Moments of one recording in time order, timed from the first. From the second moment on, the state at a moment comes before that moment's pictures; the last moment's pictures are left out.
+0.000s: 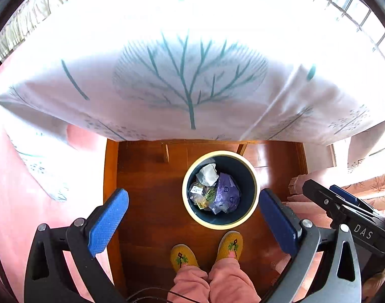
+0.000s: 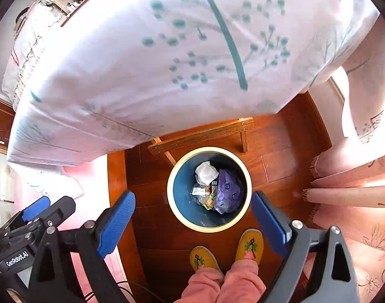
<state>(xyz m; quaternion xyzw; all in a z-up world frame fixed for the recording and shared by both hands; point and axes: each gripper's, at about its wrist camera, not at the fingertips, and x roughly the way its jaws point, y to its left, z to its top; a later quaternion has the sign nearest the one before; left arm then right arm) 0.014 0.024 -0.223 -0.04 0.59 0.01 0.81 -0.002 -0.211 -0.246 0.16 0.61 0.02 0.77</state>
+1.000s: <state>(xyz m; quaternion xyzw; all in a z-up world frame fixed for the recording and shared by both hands) -0.033 0.012 0.047 -0.01 0.45 0.01 0.89 -0.036 -0.183 0.048 0.09 0.47 0.01 0.88</state>
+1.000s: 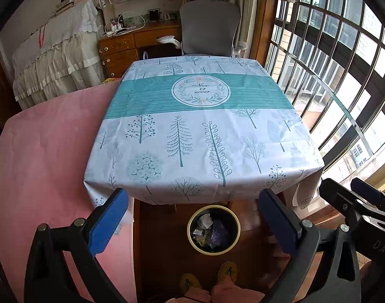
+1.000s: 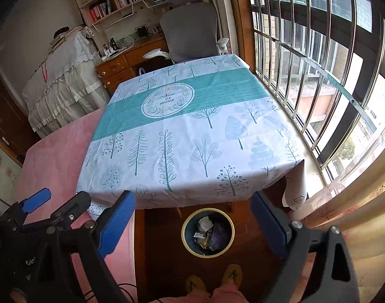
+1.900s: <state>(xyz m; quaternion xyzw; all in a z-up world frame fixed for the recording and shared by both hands) -0.014 0.020 0.037 -0.02 0.46 0.04 0.89 -0.011 -0.170 0.044 0.05 0.47 0.00 0.88</state>
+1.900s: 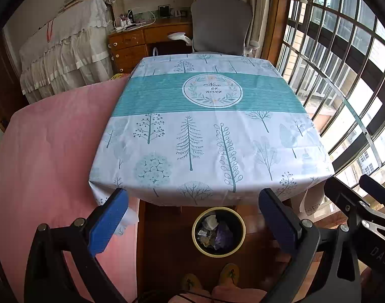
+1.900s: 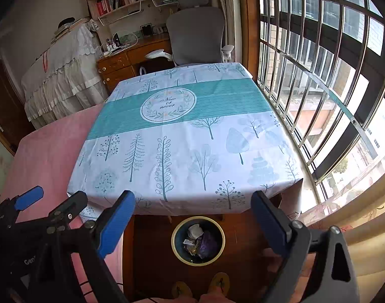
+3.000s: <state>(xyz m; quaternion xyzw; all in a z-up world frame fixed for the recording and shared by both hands) 0.004 0.017 0.025 -0.01 0.48 0.05 0.88 0.007 -0.177 0.032 0.04 0.49 0.01 0.87</state>
